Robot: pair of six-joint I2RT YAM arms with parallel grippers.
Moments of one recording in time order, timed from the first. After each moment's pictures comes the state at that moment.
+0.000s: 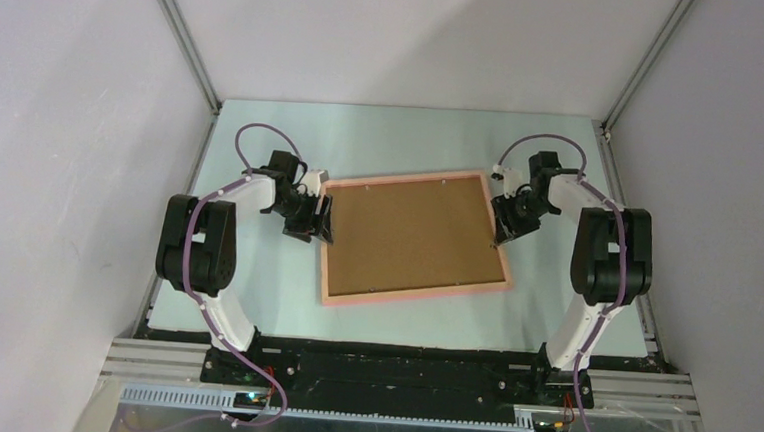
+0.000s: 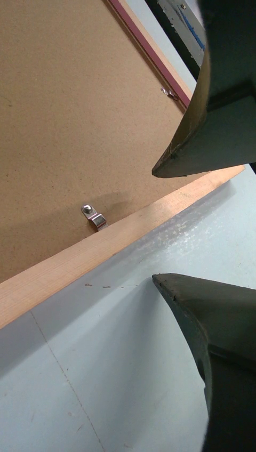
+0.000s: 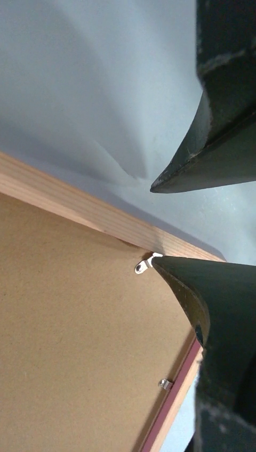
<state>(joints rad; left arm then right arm) -0.12 1.76 1.08 -0.62 0.43 0.03 0.05 1.87 1.26 -0.73 -0.36 -0.42</state>
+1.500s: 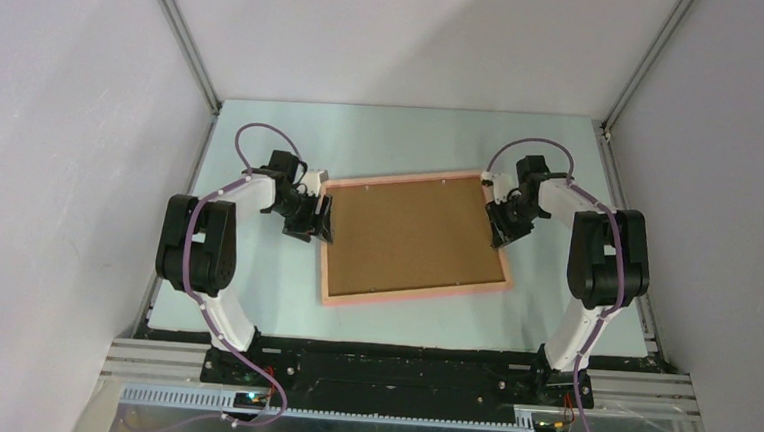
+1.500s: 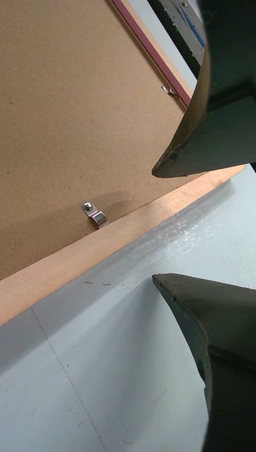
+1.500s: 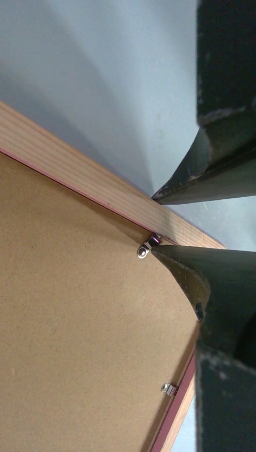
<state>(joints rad) -0.12 1.76 1.08 -0.62 0.42 0.03 0.11 1.84 1.21 -0.71 -0.30 -0.41</state>
